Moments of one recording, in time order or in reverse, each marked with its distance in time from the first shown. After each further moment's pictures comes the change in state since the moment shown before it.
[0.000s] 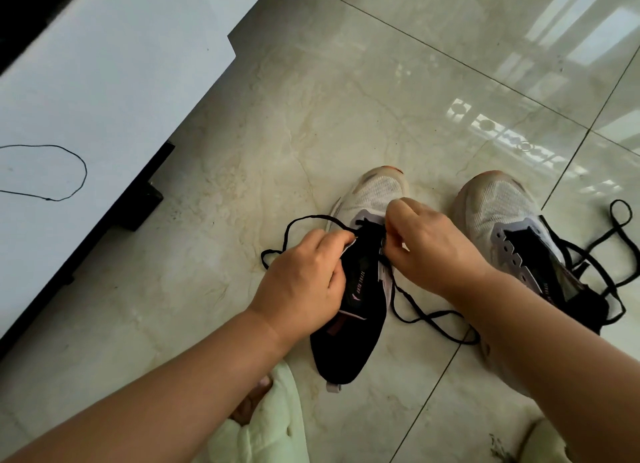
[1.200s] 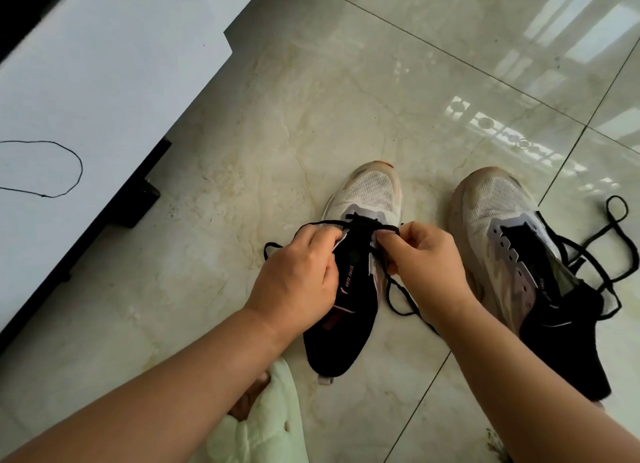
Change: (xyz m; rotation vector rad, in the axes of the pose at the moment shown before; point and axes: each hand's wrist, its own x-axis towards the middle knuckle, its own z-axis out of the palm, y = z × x) left_hand -0.002 0.000 0.003 0.015 0.042 -0.059; right_hand -0.018 -0.012 0.031 0.697 0.239 0.783
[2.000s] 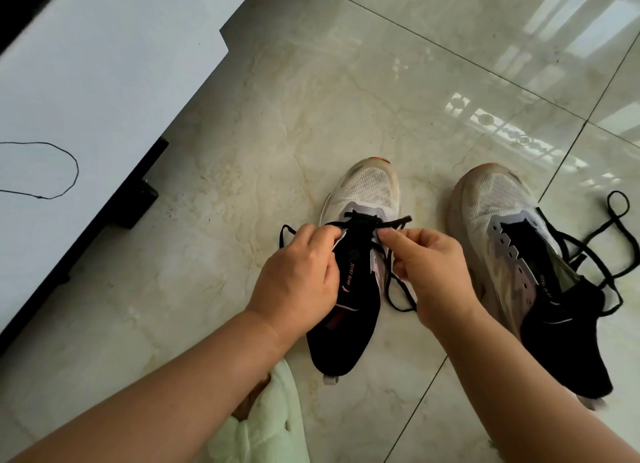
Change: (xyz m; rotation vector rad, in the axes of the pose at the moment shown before) left_hand 0.000 0.003 0.001 0.011 0.001 -0.005; right_hand -0.007 -0.002 -0.001 0.359 0.023 0.210
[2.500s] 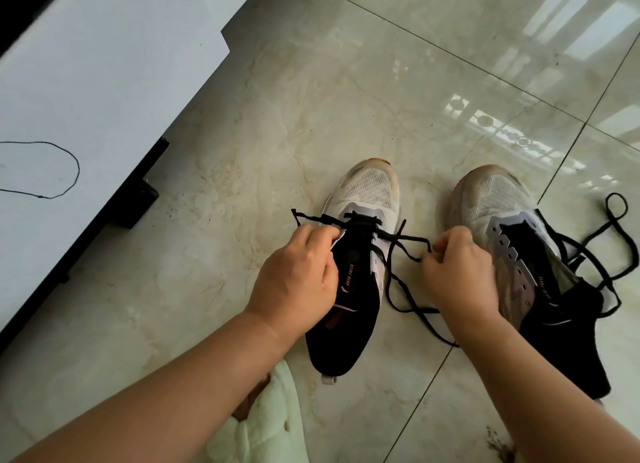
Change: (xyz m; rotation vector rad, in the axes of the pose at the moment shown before) left_hand -0.001 0.000 0.000 -0.016 0.020 -0.028; right_hand 0.016 0.015 -0.035 -0.875 0.237 -0.331
